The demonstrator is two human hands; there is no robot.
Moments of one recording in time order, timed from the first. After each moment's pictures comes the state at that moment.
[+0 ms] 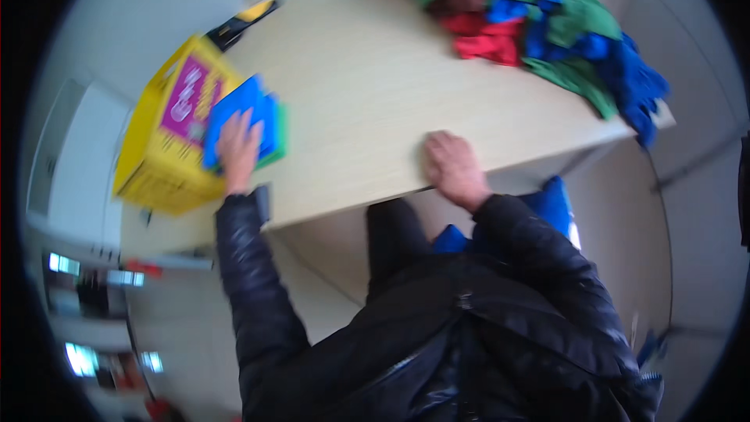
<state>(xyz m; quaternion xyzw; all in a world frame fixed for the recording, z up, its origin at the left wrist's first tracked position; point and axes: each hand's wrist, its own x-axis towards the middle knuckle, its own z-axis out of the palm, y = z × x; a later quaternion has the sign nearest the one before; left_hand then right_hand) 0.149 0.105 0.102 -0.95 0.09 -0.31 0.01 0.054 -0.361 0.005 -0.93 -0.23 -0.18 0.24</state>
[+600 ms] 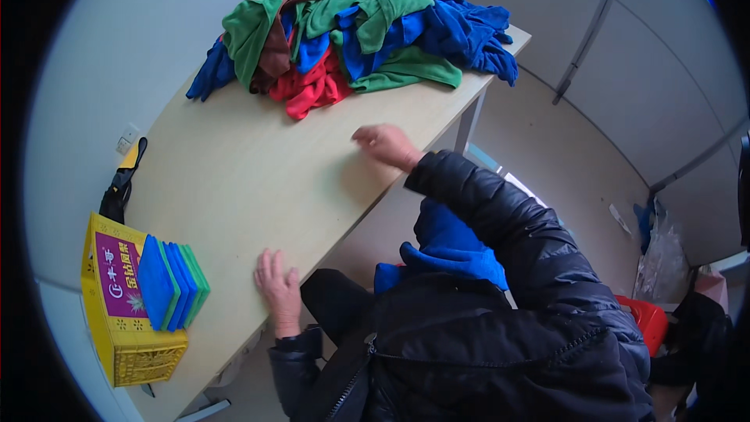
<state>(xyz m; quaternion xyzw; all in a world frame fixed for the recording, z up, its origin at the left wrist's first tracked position) 0.039 -0.115 0.004 -0.95 0.23 -0.13 -0.16 0.108 -0.527 0.021 -0.90 -0.03 -0.17 0.41</state>
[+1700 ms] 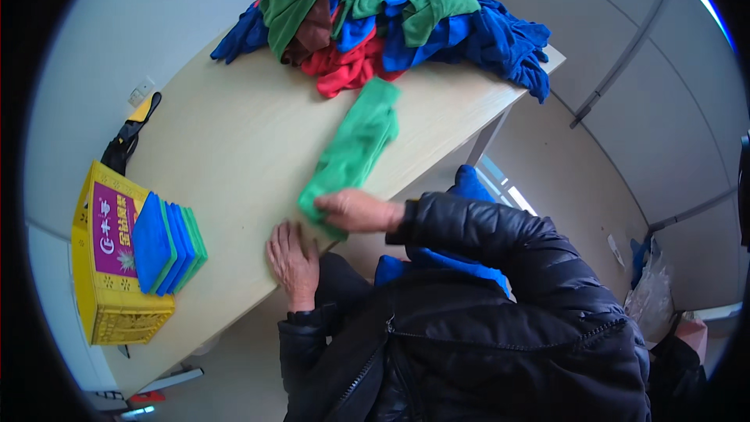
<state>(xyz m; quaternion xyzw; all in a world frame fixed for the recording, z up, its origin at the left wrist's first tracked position) 0.039 -0.147 -0.007 -0.96 0.19 -0.19 -0.10 0.068 -0.377 0.033 -0.85 -0.28 -0.05 0.45</state>
